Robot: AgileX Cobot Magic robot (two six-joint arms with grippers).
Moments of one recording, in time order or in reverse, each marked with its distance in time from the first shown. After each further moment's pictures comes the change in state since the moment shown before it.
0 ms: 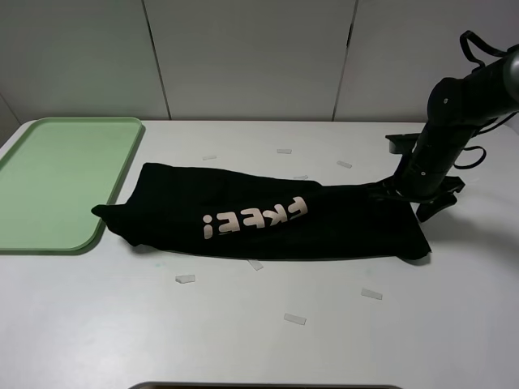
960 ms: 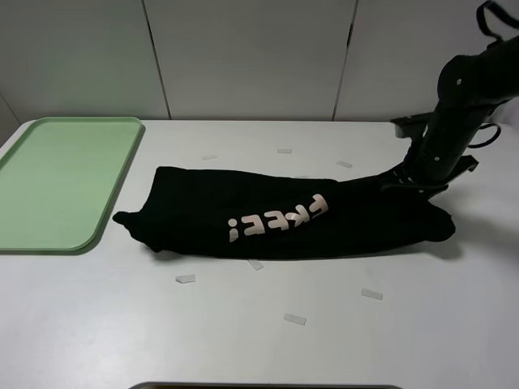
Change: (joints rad) left arm 0.000 0.000 0.000 0.000 0.000 0.000; right arm 0.005 -0.108 -0.007 -0.101 0.054 -0.012
